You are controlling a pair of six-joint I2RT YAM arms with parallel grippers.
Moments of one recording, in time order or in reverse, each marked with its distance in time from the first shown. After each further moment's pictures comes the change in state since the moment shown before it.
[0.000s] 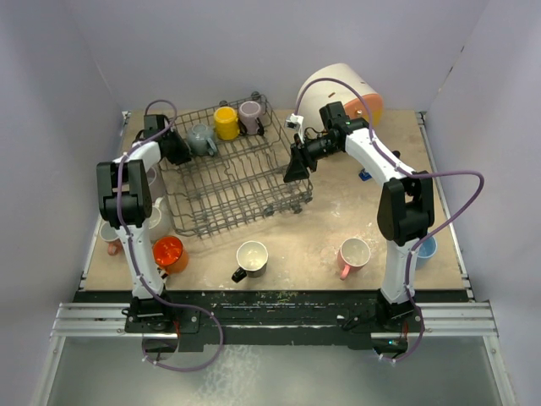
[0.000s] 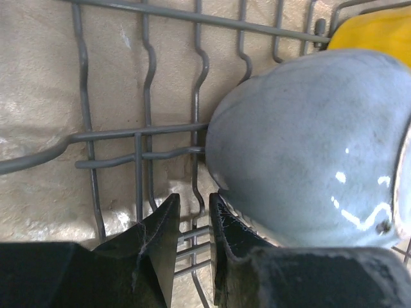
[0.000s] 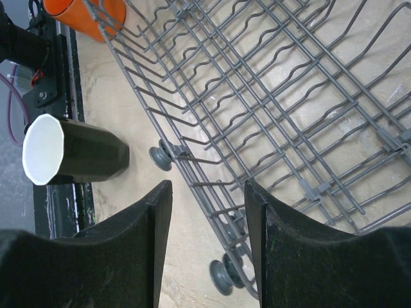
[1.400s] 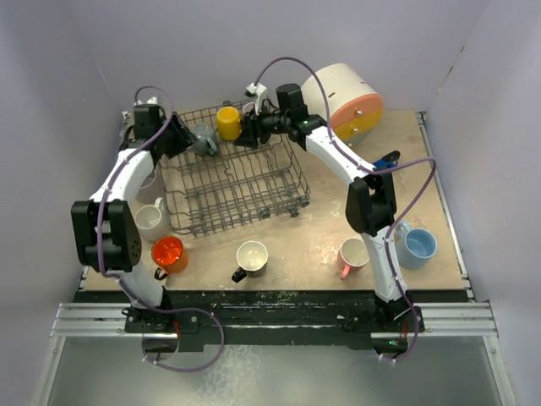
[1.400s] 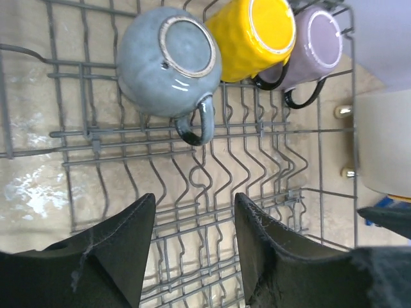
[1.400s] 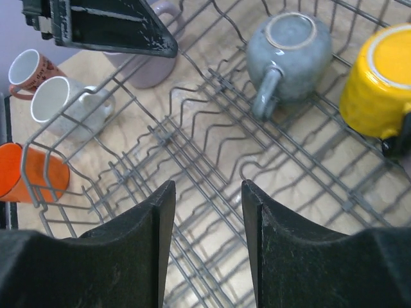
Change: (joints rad) left arm -0.048 -0.521 -0.274 0.001 -0.004 0.002; right arm 0.206 0.275 0.390 0.550 0.295 0.529
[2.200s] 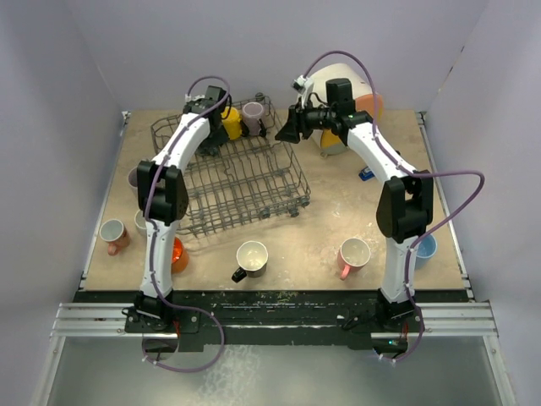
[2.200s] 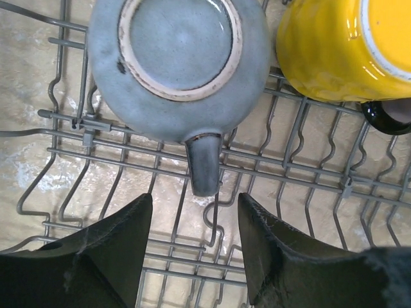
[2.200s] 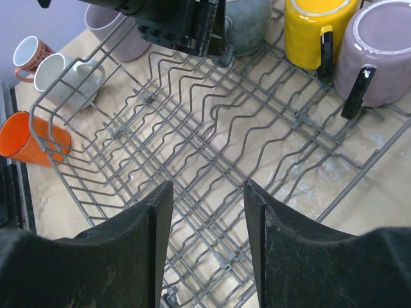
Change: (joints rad) left arm -0.298 0.669 0.916 -0.753 -0.639 -0.171; right arm -0.226 -0.245 -0.285 -0.041 -0.139 -0.069
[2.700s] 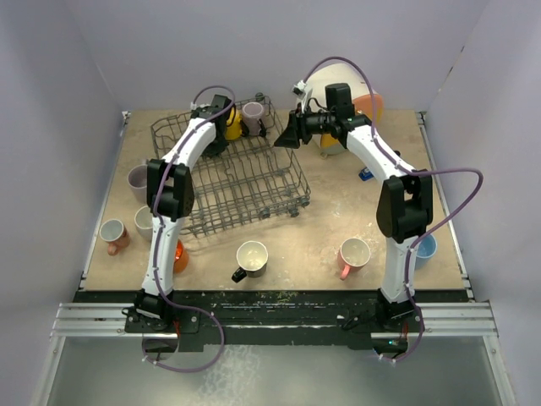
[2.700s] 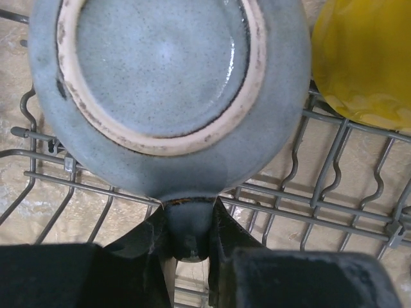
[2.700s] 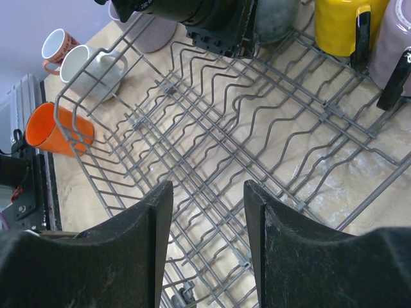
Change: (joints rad) left arm -0.008 0.141 0.059 0.008 -0.055 0.009; right arm -0.002 0.000 -0.053 0.012 -0.079 0.031
